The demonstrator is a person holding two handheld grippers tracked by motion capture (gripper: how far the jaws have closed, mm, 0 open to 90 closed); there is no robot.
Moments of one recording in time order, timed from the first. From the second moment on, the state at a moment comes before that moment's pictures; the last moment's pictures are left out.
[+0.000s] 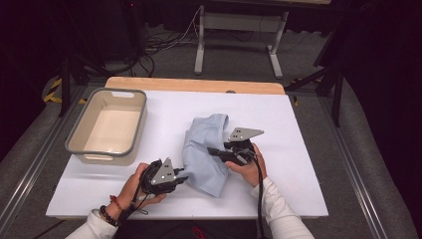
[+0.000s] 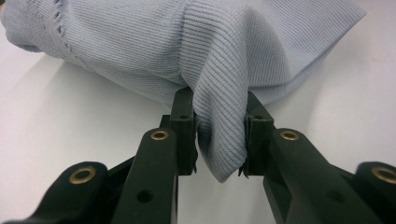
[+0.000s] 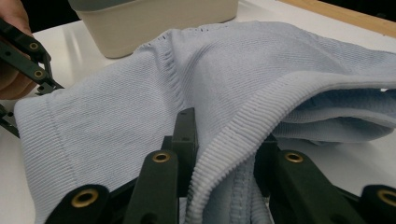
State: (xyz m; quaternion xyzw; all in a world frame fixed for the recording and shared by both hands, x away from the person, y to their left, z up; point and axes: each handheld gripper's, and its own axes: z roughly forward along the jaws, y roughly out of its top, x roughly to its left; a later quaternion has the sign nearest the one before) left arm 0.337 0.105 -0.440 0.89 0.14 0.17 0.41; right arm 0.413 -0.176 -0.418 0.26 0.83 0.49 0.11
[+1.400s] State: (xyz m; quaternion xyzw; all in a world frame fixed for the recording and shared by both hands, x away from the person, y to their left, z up) left arm 0.370 0.136 -0.397 0.86 0.15 0.24 0.43; right arm 0.442 -0.140 -0.355 0.23 0.81 0.50 0.19
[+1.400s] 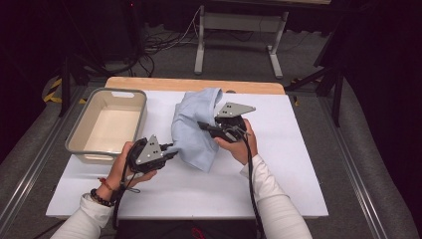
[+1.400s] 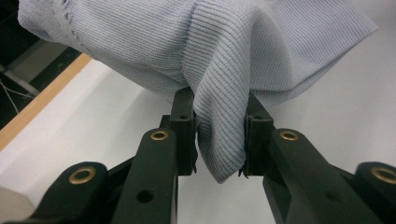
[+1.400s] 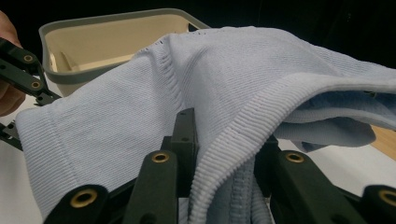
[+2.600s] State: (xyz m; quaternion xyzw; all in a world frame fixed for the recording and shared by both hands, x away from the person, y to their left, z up) left arm 0.376 0.194 -0.380 0.83 0.21 0.28 0.44; right arm 0.460 -0.074 -0.332 0.21 0.80 0.53 0.20
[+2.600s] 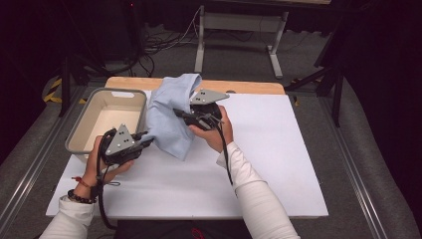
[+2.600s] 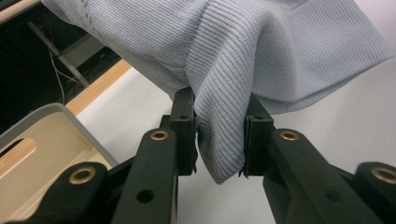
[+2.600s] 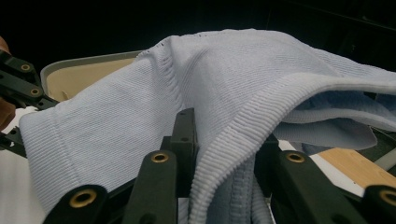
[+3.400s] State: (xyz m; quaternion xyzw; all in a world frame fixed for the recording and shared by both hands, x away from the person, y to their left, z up) left arm 0.378 0.241 -0.372 0.80 0.26 0.30 0.44; right arm 0.475 -0.021 -0.317 0.19 0.80 0.54 0.20
